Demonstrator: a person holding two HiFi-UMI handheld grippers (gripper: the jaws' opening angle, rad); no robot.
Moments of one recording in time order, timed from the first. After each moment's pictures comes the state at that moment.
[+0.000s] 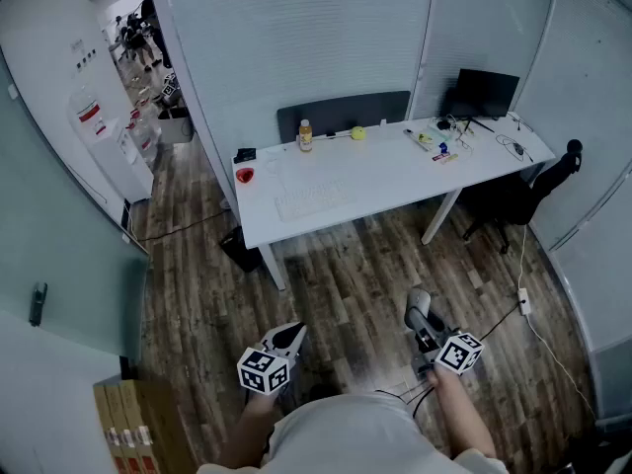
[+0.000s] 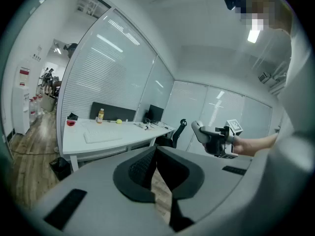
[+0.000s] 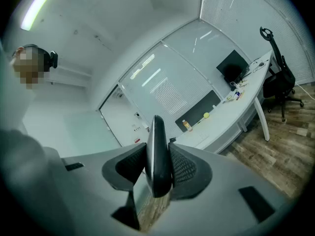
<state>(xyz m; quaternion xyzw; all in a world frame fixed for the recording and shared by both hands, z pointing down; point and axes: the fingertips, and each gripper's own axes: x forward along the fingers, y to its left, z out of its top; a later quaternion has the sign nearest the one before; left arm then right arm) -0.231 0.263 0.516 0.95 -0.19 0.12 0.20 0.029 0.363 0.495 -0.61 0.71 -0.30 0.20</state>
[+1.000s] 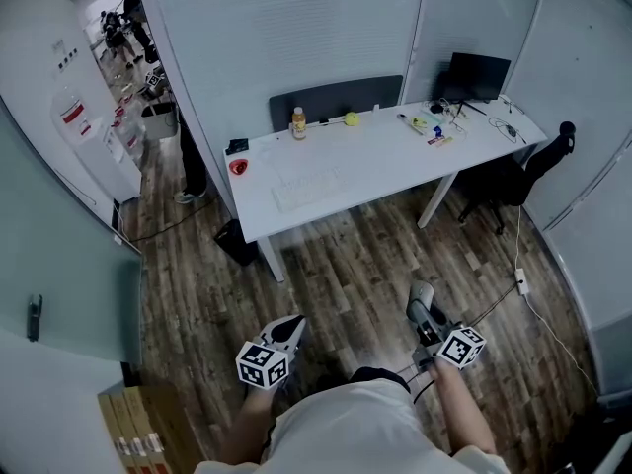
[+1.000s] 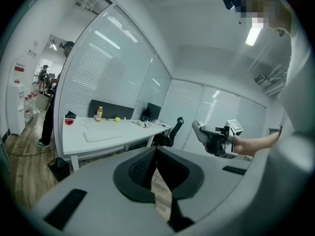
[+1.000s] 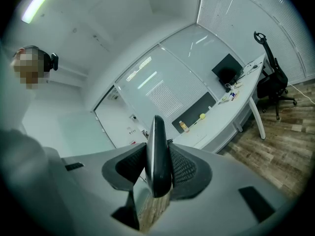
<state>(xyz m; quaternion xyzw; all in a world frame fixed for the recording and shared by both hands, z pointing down) -0.259 0.240 0.527 0.96 -0.16 0.12 0.20 0.000 0.358 0.503 -0.63 0.68 -0.30 0.21</state>
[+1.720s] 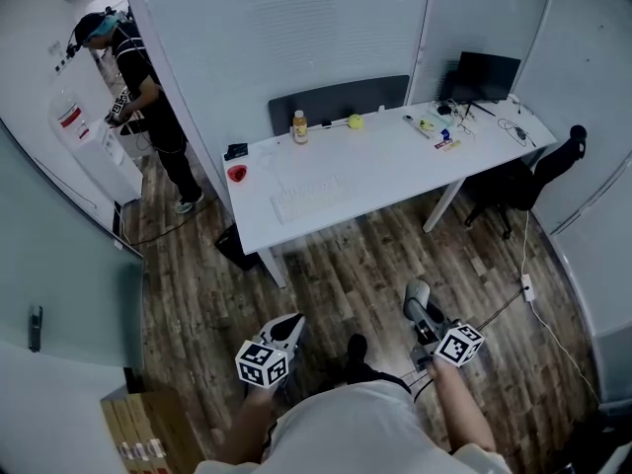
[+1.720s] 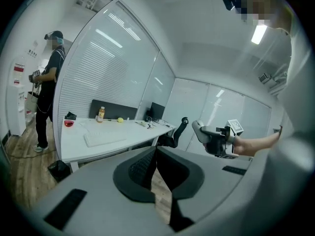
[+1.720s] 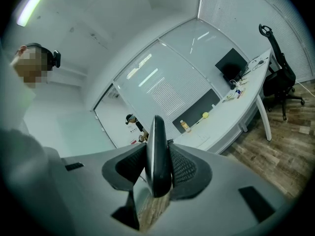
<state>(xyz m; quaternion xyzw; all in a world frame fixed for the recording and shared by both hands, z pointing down) -0.223 0.182 0.534 0.95 -0.18 0.13 0.20 0.030 0.293 0.514 -0.62 0.69 -0.30 0.21</state>
